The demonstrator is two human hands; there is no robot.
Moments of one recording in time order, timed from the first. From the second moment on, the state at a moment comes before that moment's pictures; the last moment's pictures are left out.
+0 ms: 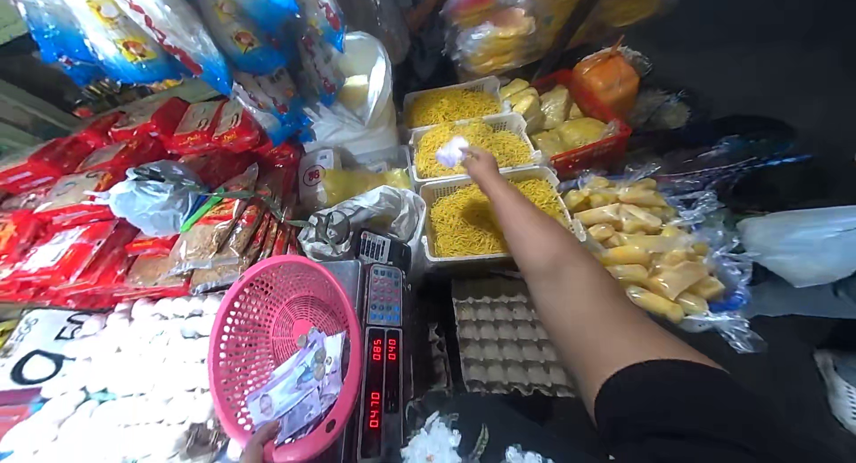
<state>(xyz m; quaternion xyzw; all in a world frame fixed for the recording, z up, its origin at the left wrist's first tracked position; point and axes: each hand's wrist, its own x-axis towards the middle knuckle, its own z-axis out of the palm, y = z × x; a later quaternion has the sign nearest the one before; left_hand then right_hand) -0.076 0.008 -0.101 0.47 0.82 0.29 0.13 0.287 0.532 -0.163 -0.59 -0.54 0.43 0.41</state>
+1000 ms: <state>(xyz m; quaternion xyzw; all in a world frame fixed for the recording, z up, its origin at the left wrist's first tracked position) -0.101 0.135 -0.054 0.74 0.58 -0.19 0.28 0.277 0.204 -0.220 -0.52 -0.72 0.35 0.31</state>
